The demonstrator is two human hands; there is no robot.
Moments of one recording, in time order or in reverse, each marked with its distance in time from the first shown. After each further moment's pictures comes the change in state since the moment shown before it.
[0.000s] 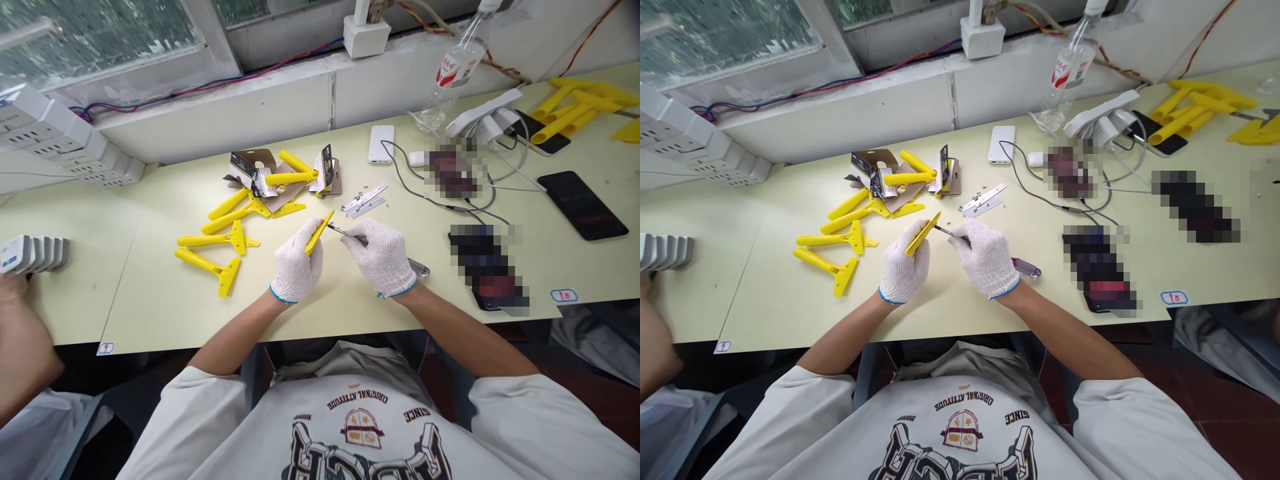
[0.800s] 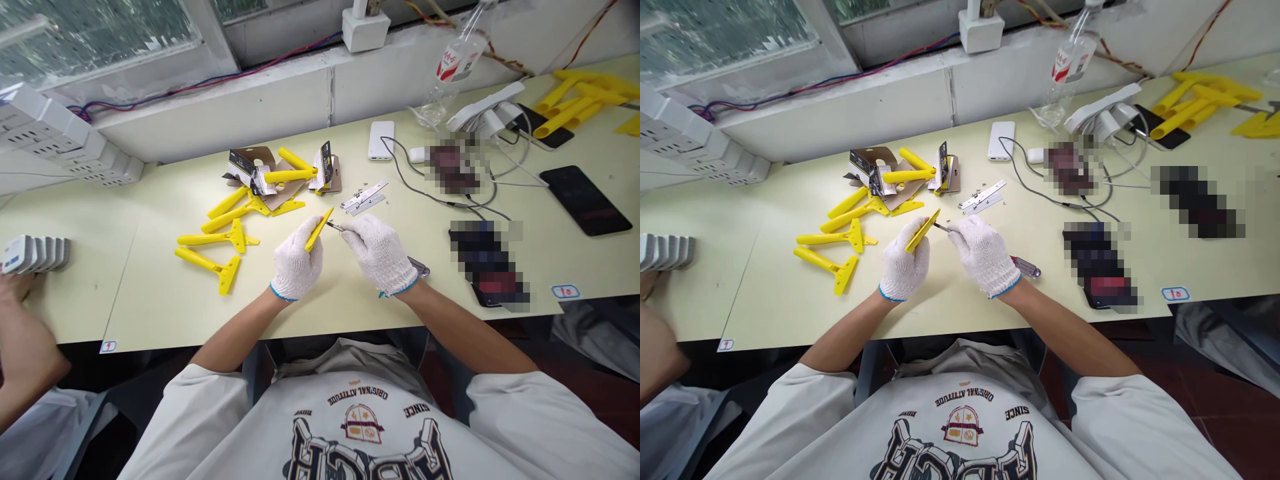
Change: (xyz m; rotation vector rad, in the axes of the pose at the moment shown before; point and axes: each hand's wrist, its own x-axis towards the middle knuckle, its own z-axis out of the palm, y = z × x) left_hand 0.000 -0.002 0.004 0.031 0.014 0.011; right_hand 0.003 0.006 -0.001 -0.020 -0.080 -0.085
